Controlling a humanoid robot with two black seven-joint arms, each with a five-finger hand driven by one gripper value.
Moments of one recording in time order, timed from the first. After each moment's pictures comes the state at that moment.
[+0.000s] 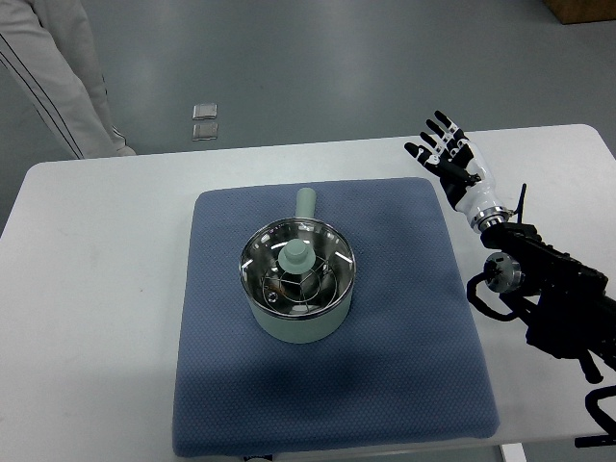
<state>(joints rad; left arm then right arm) 0.02 0.00 -0.04 -0.15 0.01 -0.02 0.06 0.73 -0.10 0.56 0.47 -0.11 0.16 0.61</state>
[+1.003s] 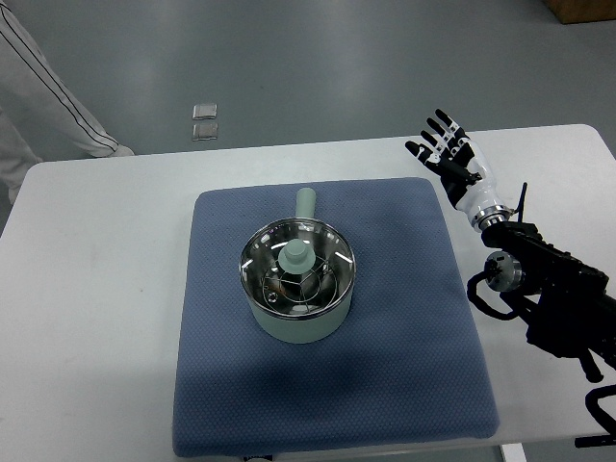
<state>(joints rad) 0.01 0.00 -0.04 -0.16 0.00 -0.02 0.06 0.73 -0.10 0.56 0.47 -0.11 0.16 0.61</state>
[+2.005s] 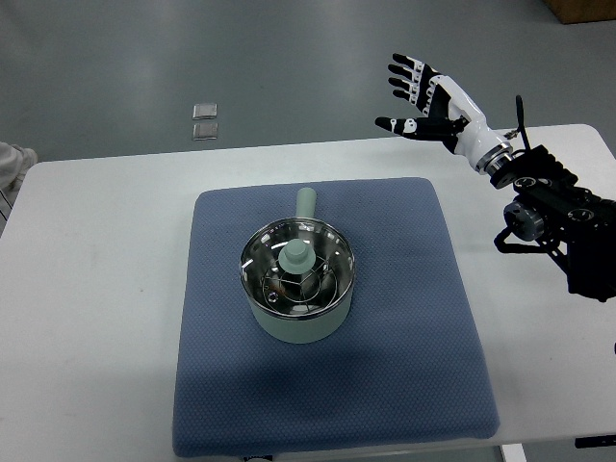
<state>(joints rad) 0.01 0.00 -0.04 -0.16 0.00 -0.02 0.06 0.90 -0.24 0.53 0.59 -0.62 0.19 0.61</state>
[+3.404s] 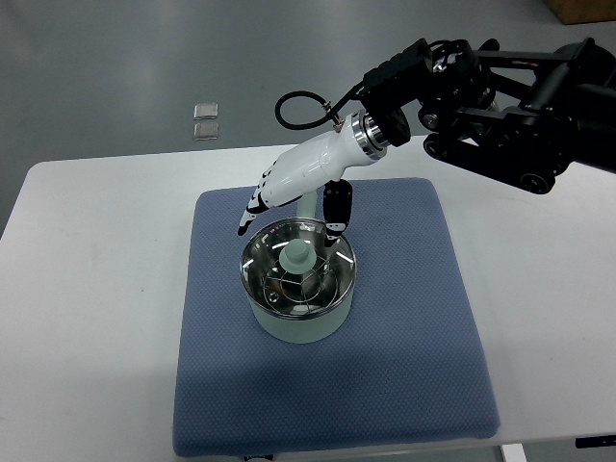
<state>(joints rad) 0.01 0.00 -0.04 -0.16 0.00 -0.02 0.06 1.44 -0.25 0.07 1.03 -1.73 0.47 0.61</state>
